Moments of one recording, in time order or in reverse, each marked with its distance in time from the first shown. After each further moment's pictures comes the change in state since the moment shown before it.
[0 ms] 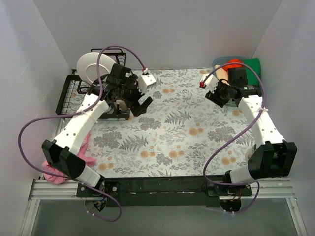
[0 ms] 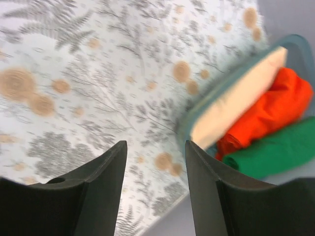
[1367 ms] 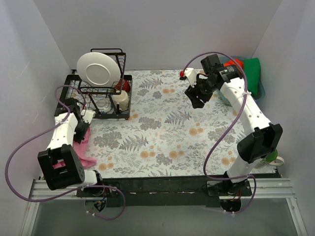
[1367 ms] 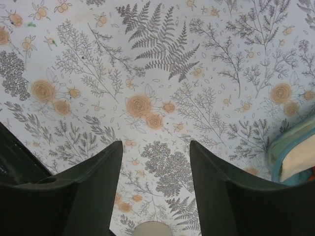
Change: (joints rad) left arm 0.752 -0.193 -0.706 -0.076 -0.501 0.119; right arm 0.274 0.252 0.457 -0.479 -0.038 0.401
